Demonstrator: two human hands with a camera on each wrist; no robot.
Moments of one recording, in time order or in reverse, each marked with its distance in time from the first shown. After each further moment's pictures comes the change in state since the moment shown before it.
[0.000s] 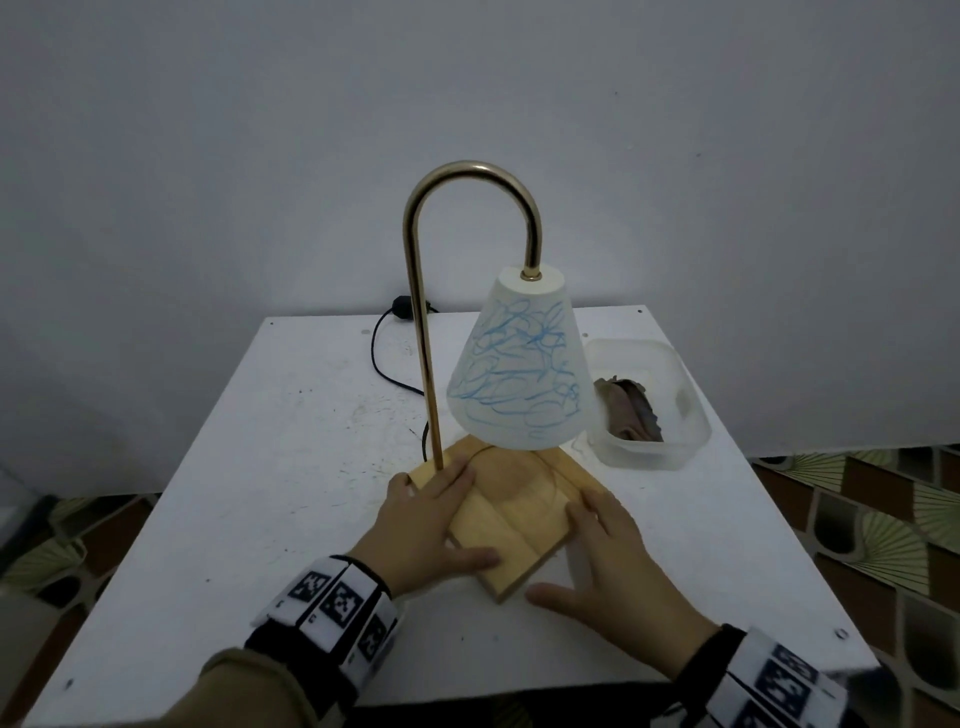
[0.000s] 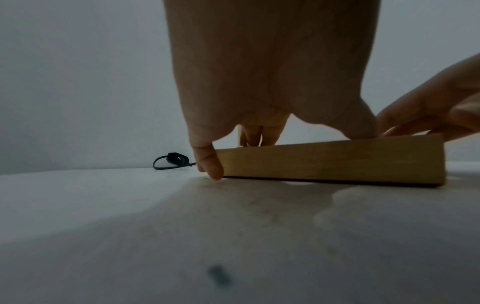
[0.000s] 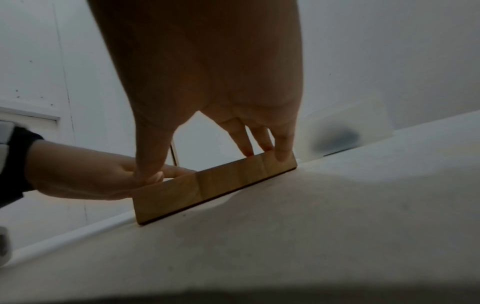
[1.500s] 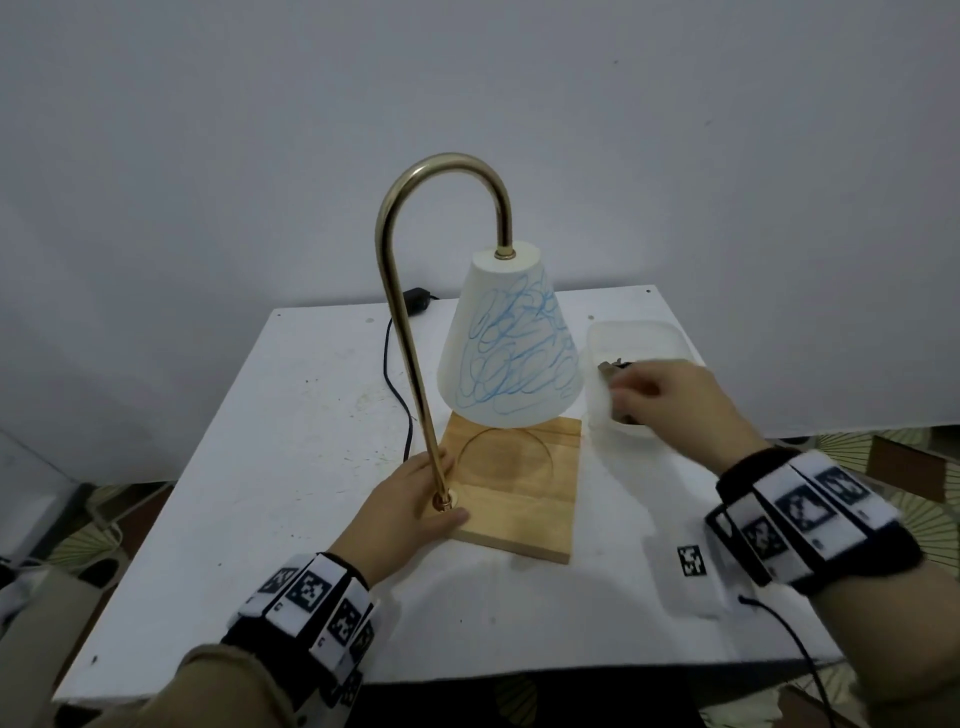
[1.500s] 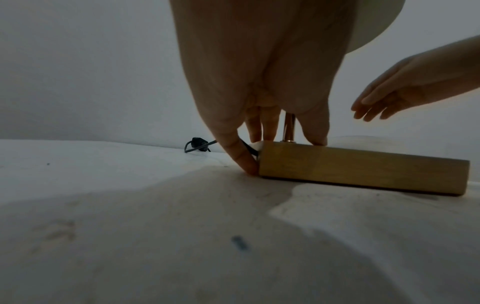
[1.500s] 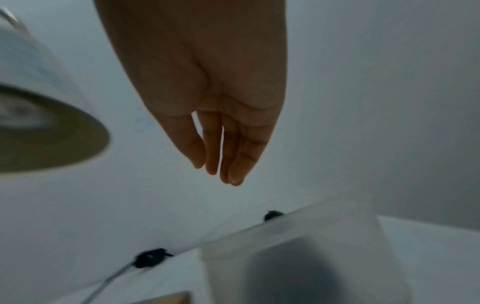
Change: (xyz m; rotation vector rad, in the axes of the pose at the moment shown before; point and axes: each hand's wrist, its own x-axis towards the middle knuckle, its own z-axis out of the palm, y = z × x) left_hand -0.028 0.018 -0.029 -0.402 0.198 -0.053; right_hand 0.058 0.024 -0.107 0.275 0.354 0.018
